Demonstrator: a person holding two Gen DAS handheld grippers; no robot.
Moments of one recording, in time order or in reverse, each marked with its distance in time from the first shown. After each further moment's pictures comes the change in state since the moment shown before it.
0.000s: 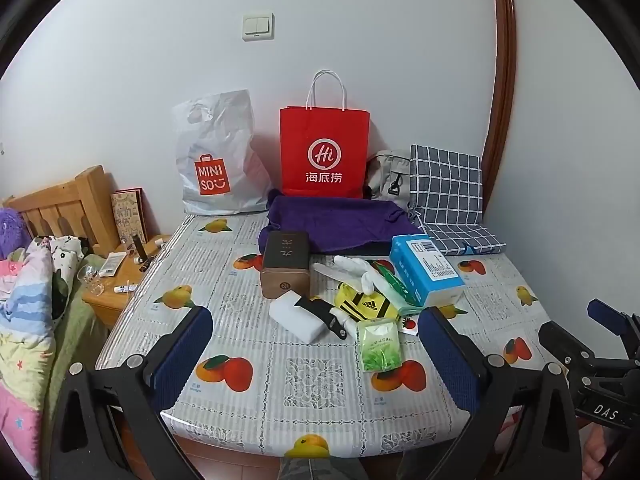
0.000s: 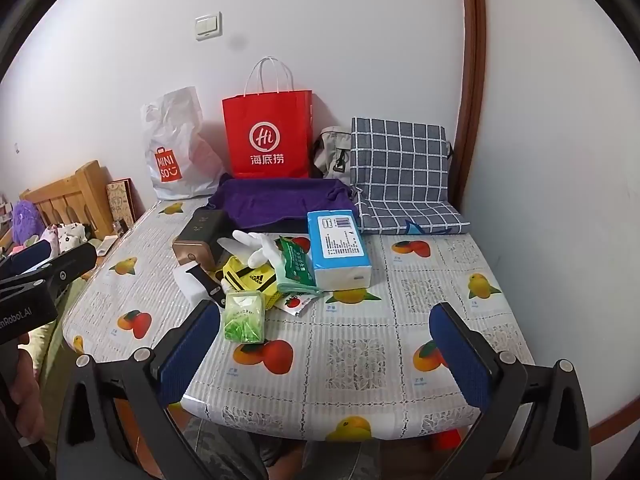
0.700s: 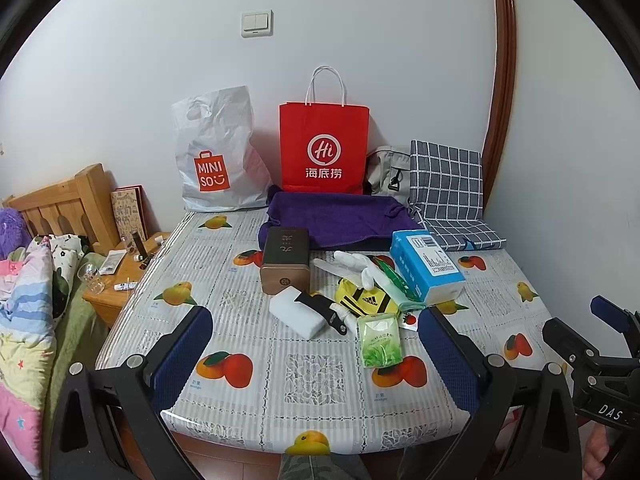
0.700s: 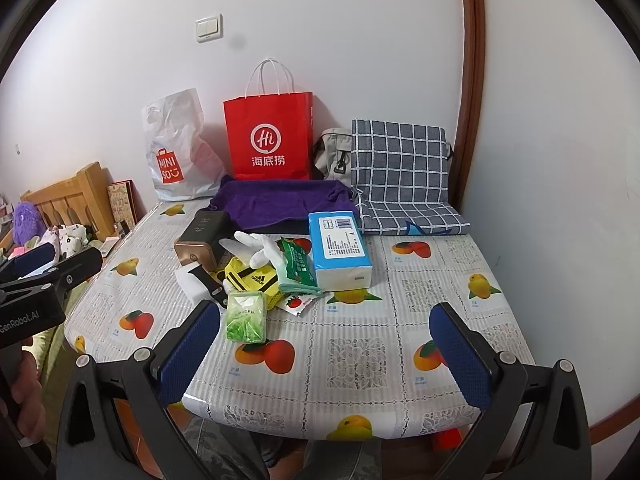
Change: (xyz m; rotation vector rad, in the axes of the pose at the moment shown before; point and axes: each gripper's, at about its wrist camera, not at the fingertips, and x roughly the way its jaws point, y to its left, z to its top) left arm -0.003 0.000 -0.003 0.004 0.000 0.000; right arm -0.004 0.000 0.000 0.002 -0.008 0.002
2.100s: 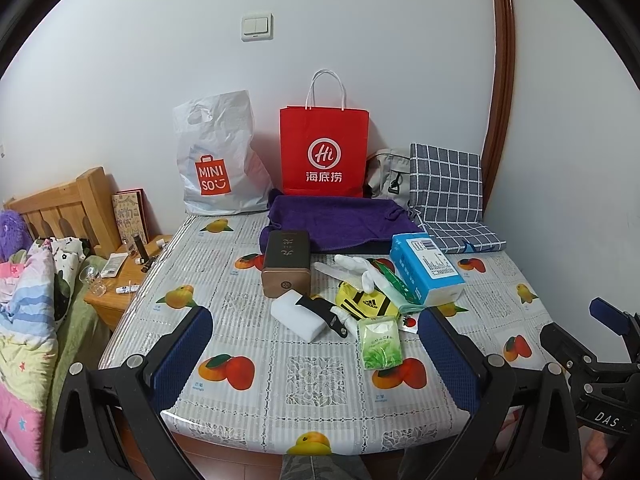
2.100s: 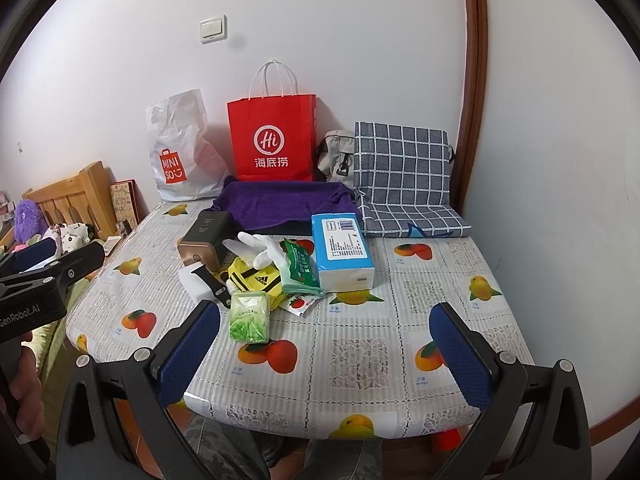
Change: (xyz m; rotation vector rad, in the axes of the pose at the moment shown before) left arm -0.002 0.002 0.000 0.001 0.000 0.001; right arm -0.006 0.004 0.001 -0.003 -0.006 0.003
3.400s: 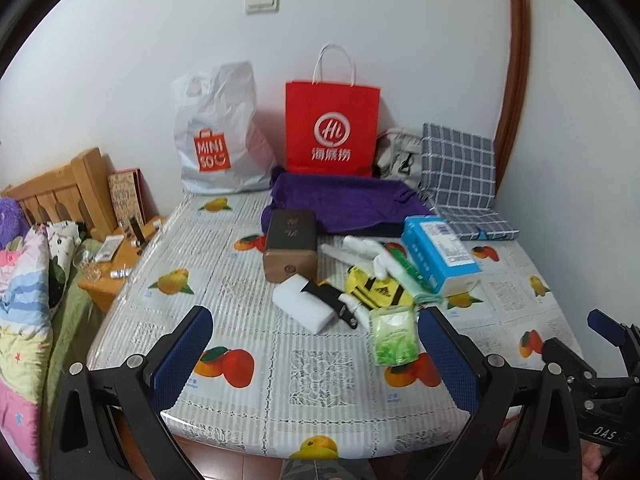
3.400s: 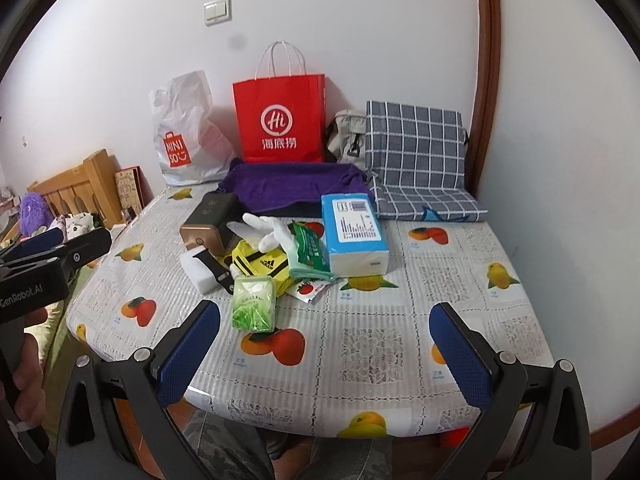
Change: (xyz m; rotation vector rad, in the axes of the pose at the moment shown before) left arm 0.045 0.010 -0.001 -0.025 0.081 0.015; right arm 0.039 0.003 -0.015 -0.005 0.061 0.041
